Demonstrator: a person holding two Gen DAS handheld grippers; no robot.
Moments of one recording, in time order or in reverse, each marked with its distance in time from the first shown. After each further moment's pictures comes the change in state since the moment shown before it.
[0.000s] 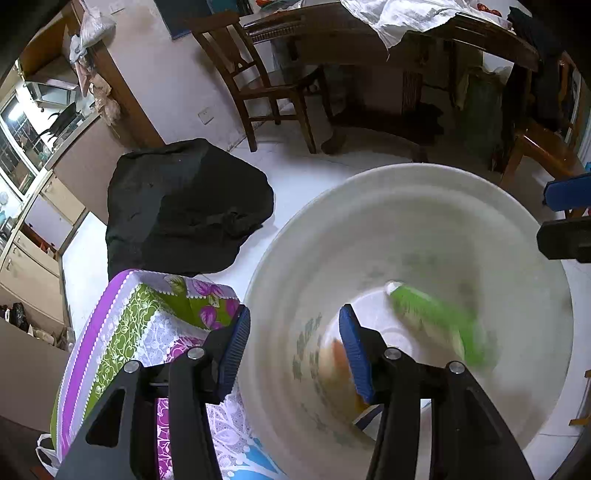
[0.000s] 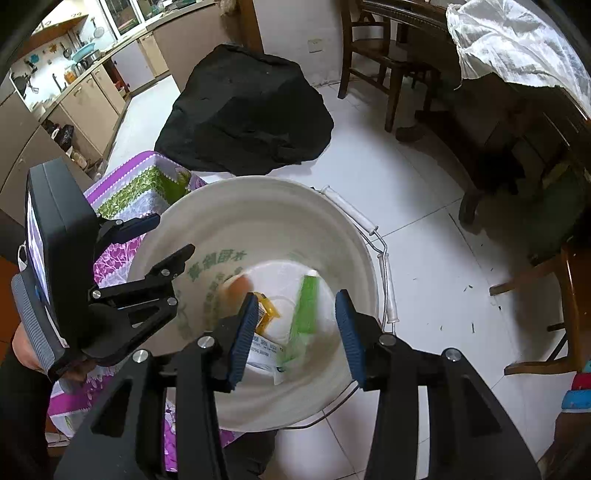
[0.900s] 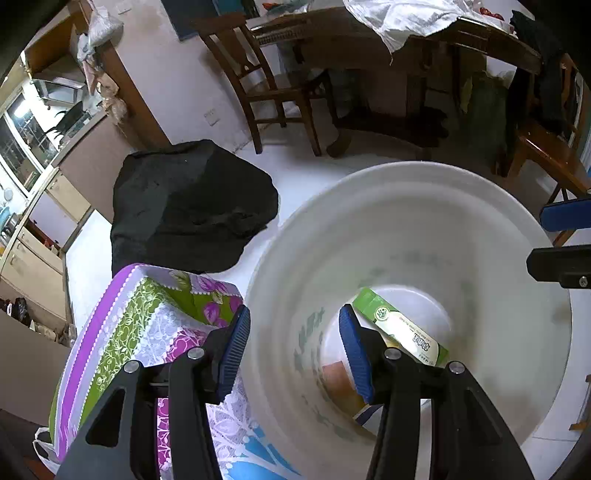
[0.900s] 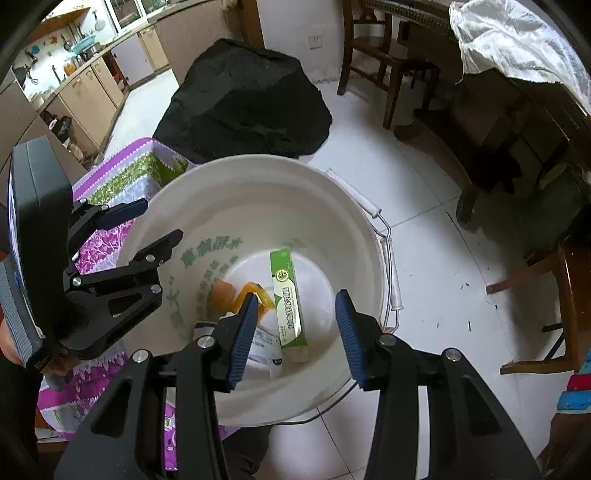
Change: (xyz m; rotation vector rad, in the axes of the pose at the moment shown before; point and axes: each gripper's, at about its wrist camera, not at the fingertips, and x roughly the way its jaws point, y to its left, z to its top) left arm -0.011 -0.008 -0.009 -0.021 -0.021 0.023; right arm 0.010 0.002 -0.013 -0.019 -0.003 -0.021
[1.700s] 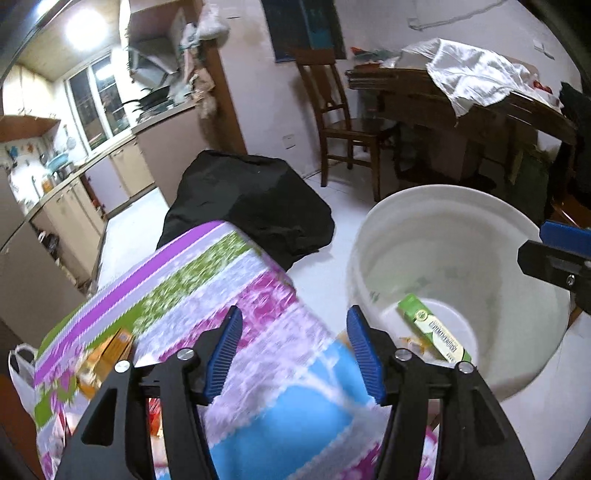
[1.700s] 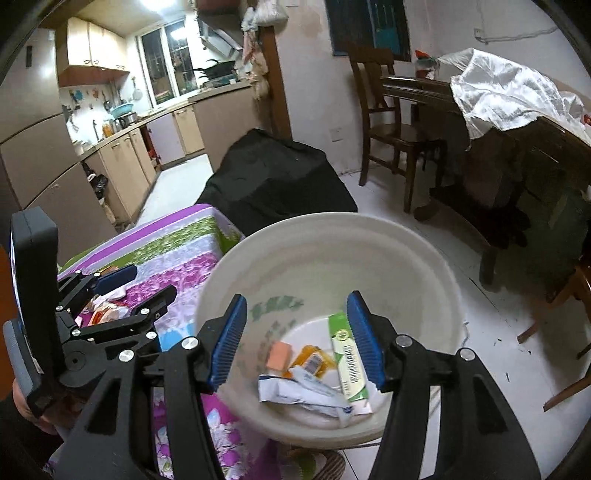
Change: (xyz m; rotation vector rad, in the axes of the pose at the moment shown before) left arm -0.077 0.044 -0.112 -0.286 -0.177 0.155; right arm -0.021 0.065 -0.055 -0.005 -0.431 0.087
